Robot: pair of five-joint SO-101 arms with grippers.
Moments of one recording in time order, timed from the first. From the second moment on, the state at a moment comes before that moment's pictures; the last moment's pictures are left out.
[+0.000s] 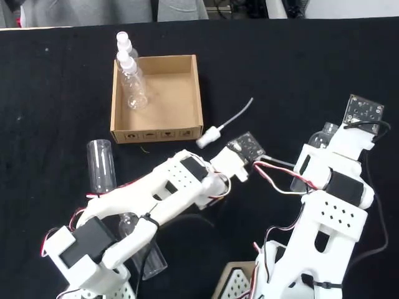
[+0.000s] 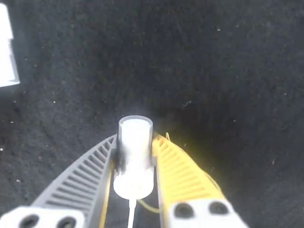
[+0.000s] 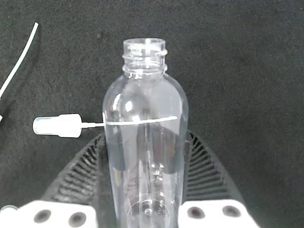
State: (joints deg) left arm 41.1 -1.5 33.0 45.4 -10.5; right arm 26.7 -48.3 49.9 62.2 2.0
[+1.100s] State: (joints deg) left arm 33.9 -21.7 36.4 45.4 7.3; right arm 26.7 -48.3 49.9 62.2 2.1
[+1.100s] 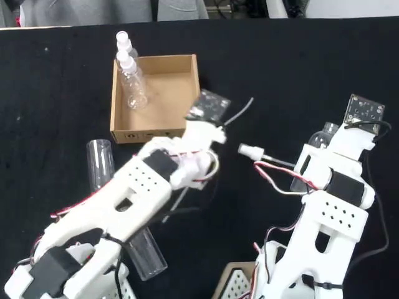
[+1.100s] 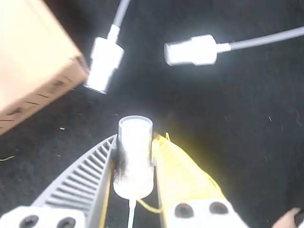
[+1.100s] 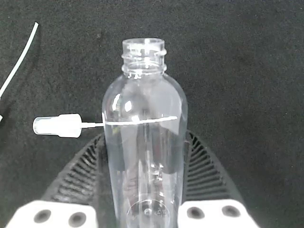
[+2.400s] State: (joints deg) left arm 19.9 -54.3 56.1 30.1 20.6; right arm 12.2 -48.3 49.9 63.3 2.0
